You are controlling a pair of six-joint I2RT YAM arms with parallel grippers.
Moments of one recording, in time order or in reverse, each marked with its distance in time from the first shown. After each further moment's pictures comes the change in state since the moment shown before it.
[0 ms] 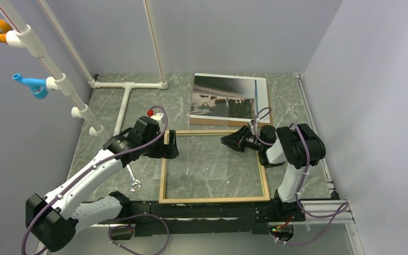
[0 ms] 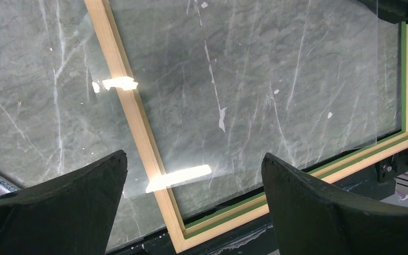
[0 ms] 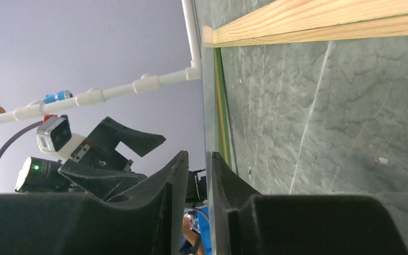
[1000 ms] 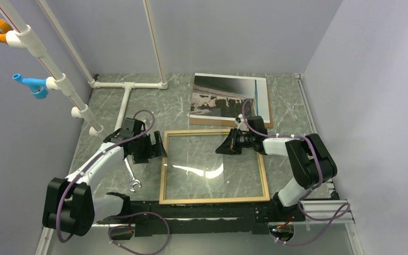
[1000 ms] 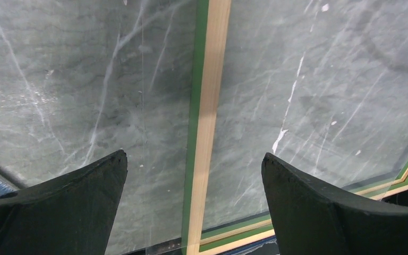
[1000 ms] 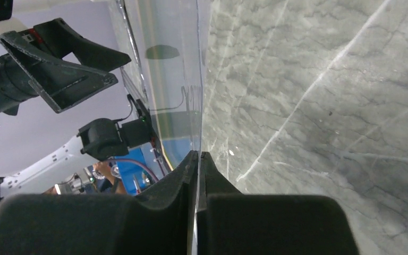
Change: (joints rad) left arm 0.370 0.150 -0.187 0.123 0.216 0.008; right arm 0.132 -0.246 0.225 -0.953 0.016 -0.593
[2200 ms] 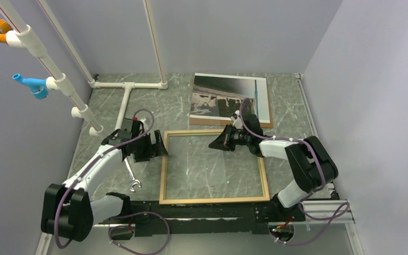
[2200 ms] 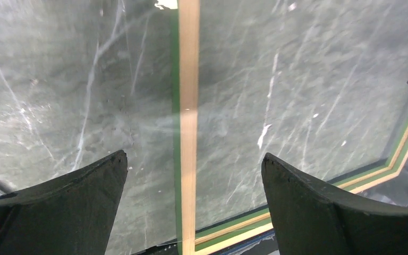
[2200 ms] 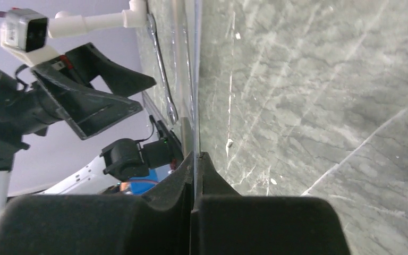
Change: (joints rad) left arm 0.005 -0.011 -0.035 0.039 0.060 0.011; right arm 0.097 -0.007 -0.016 0.188 0.100 0.204
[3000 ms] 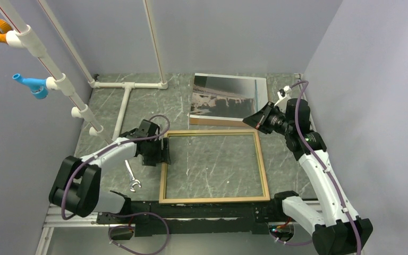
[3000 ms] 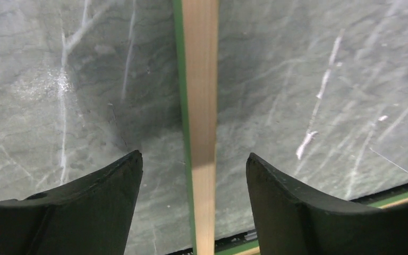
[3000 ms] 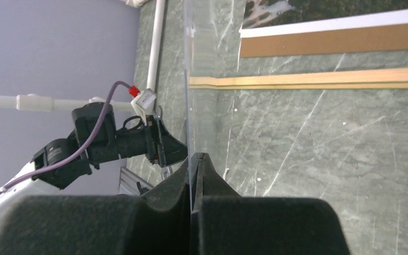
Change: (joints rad) left arm -0.151 0.175 0.051 0.000 -0.127 0.003; right arm -0.244 -0.661 0.354 -0.848 0.277 -0.280
